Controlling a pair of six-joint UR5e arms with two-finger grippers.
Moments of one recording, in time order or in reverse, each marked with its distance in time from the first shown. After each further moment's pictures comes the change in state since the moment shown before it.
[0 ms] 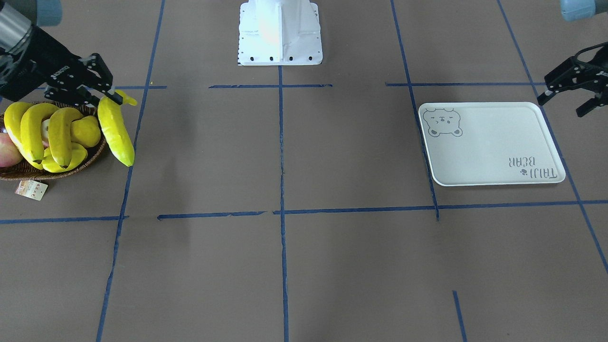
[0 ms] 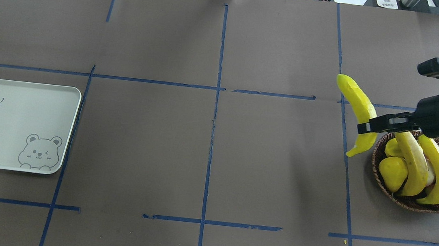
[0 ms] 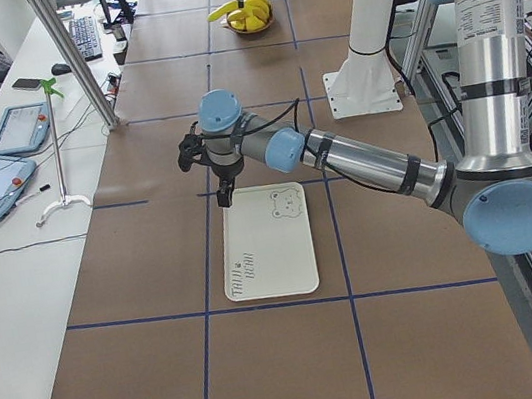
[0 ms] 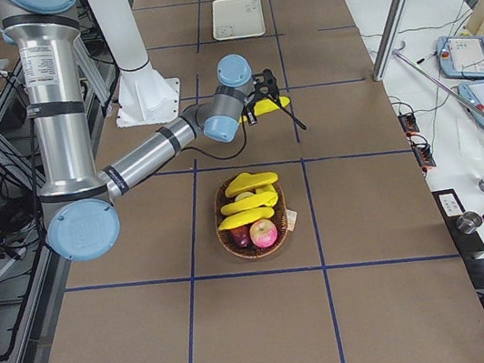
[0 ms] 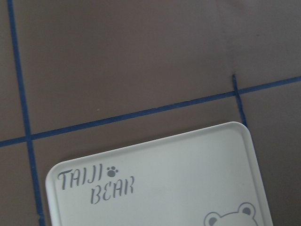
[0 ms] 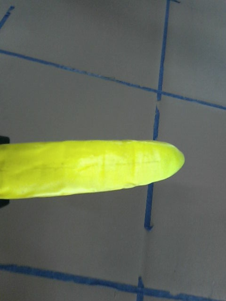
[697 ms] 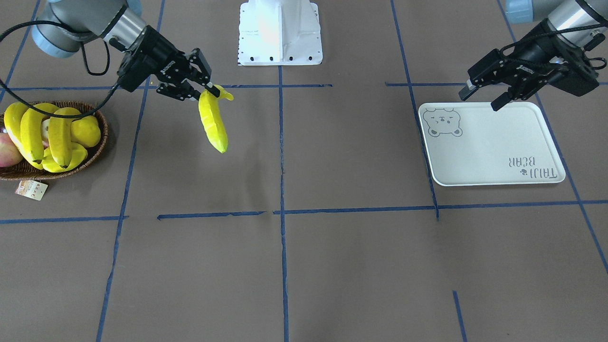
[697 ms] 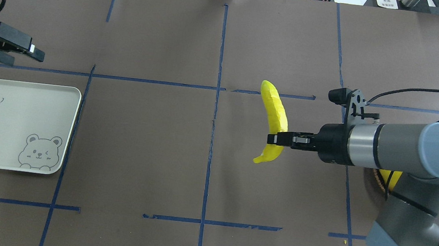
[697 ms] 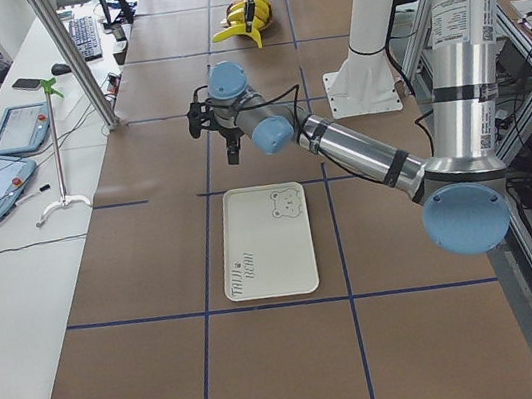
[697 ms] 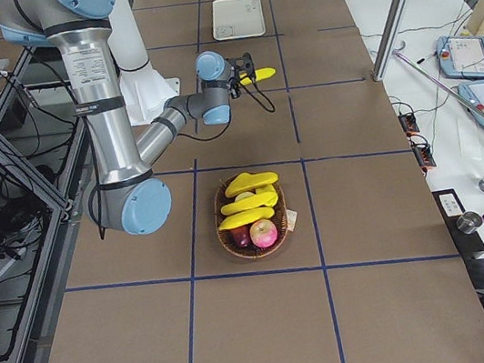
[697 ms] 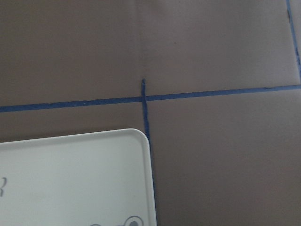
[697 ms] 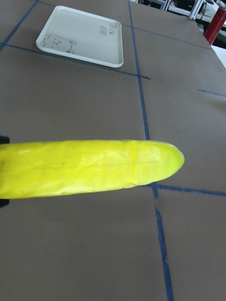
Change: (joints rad) left arm 0.174 -0.146 -0.009 -0.301 -0.001 -0.683; right arm -0.367 0.175 -0.074 0.254 -0.420 0.345
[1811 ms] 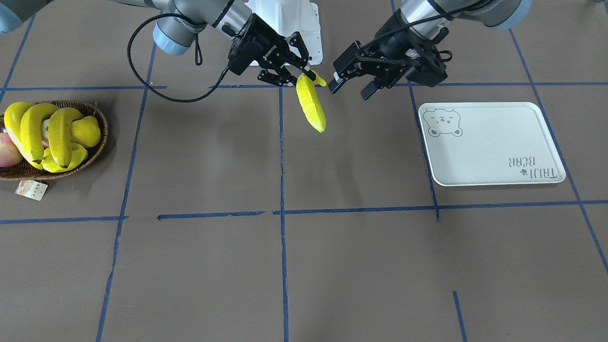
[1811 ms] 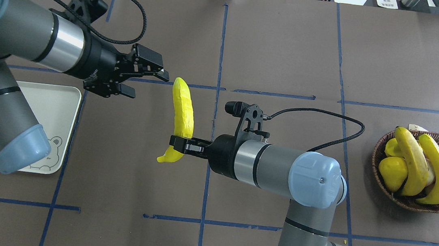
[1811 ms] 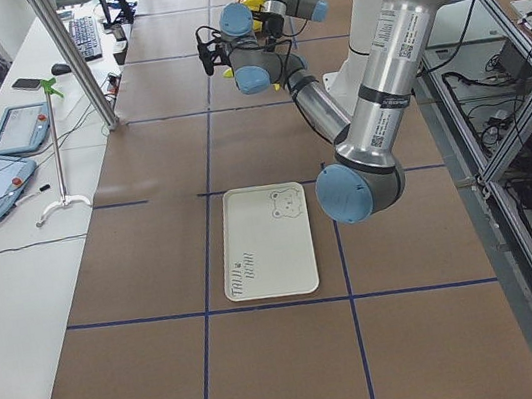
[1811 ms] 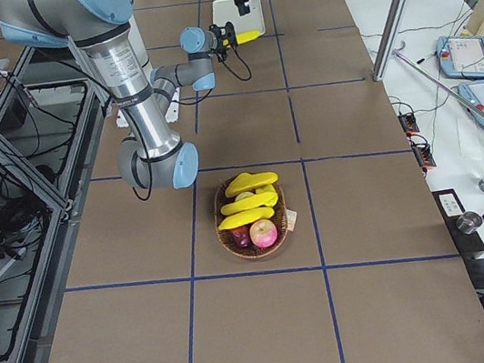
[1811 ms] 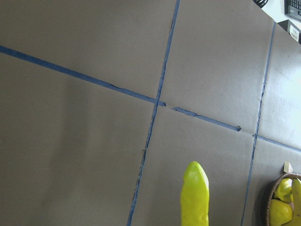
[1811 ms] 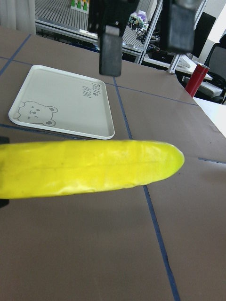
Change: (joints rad) left arm 0.371 -0.314 0.039 -0.035 0.336 -0.545; right arm -0.214 0.342 -0.174 -0.012 -0.298 0.065
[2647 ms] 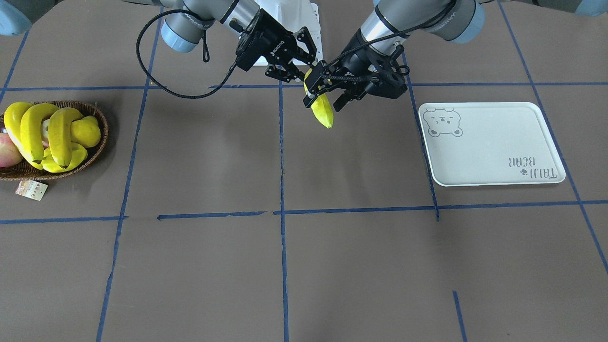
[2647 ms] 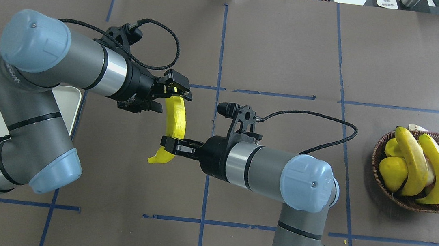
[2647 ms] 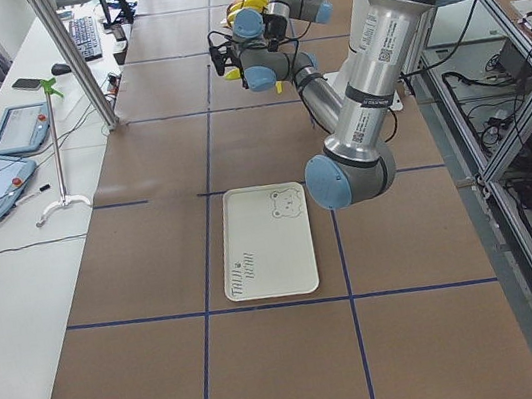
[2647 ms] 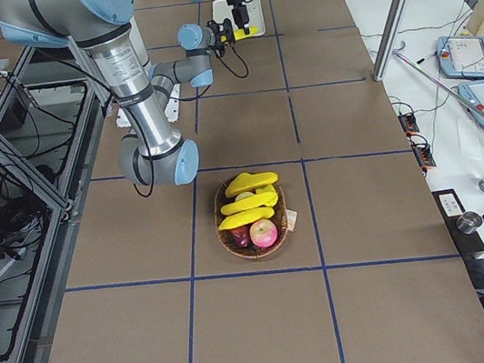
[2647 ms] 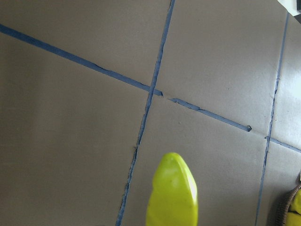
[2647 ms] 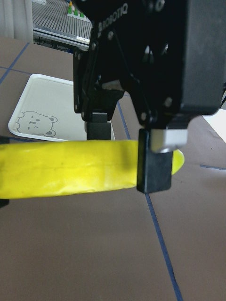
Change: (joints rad) left arm 0.090 -0.051 0.078 0.000 0.098 -0.011; right arm -0.012 0.021 -0.003 -0.002 -0.013 0.017
